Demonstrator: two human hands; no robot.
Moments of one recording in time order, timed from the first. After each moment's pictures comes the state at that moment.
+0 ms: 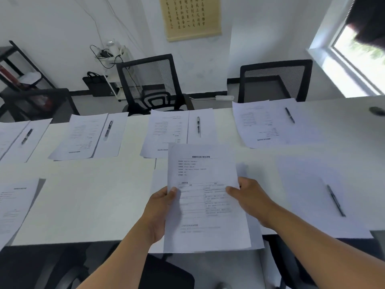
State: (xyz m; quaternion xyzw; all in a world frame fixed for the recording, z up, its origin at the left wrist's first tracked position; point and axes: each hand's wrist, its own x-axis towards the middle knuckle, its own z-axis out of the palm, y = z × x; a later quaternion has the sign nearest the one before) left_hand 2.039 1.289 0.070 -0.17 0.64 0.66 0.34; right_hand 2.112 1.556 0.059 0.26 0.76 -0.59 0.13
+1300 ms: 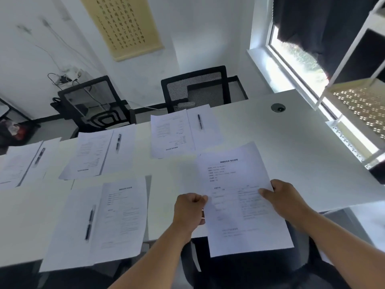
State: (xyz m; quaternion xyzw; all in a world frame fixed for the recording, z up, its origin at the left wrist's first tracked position) left_hand 2.221 1.729 0.049 -0.07 0.80 0.50 0.31; right_hand 2.339 1.983 0.062 0.39 0.76 -0.51 0.08
